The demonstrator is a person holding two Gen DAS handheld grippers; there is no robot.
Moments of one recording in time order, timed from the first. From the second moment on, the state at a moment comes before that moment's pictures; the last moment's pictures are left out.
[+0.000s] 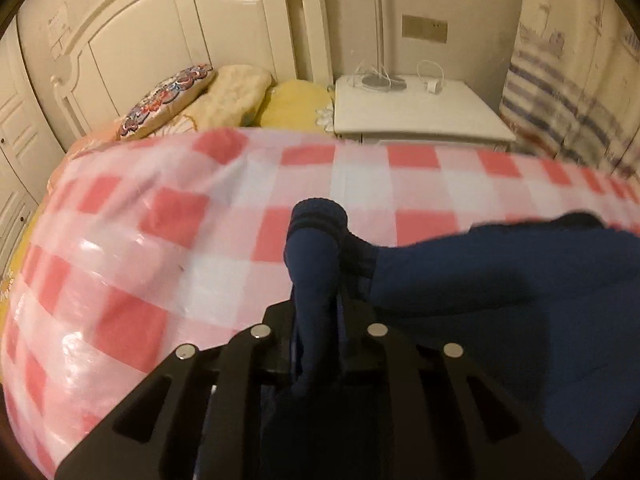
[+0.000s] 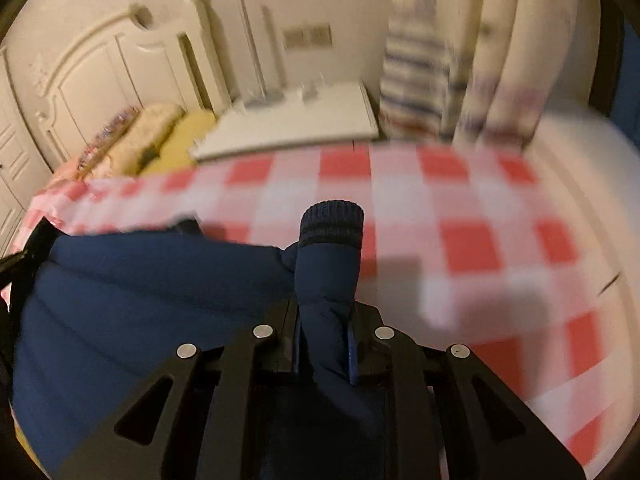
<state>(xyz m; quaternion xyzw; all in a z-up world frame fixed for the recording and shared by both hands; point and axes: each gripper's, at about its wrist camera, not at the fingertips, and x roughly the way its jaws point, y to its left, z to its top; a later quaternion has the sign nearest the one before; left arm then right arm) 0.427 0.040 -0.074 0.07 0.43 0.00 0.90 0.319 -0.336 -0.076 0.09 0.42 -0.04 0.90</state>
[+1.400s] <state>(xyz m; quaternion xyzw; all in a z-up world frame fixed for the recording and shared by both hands) 0.439 -0.050 -0.095 0.06 0.45 -0.07 0.89 0.369 -0.230 -0.081 0.05 0.46 -0.02 0.89</state>
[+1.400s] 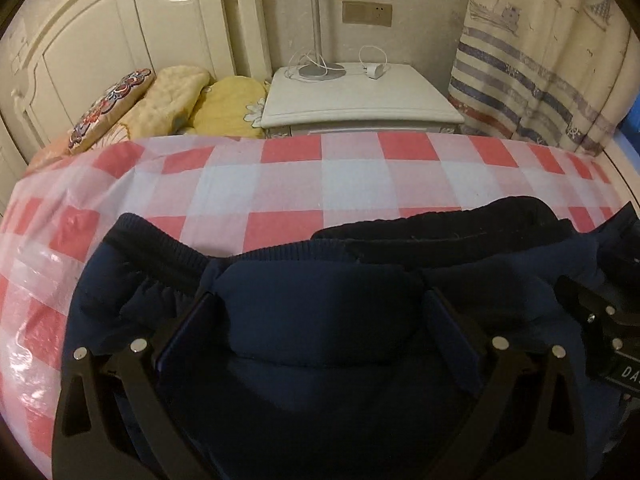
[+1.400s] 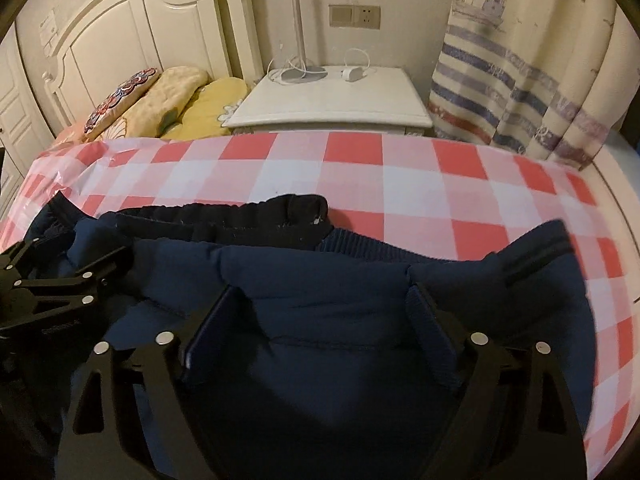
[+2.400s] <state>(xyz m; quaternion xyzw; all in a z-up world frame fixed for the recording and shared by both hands) 0.443 0.033 -0.085 0.05 0.45 -0.04 0.89 0.334 -0.329 -0.087 0.14 0.45 -0.02 0.88</state>
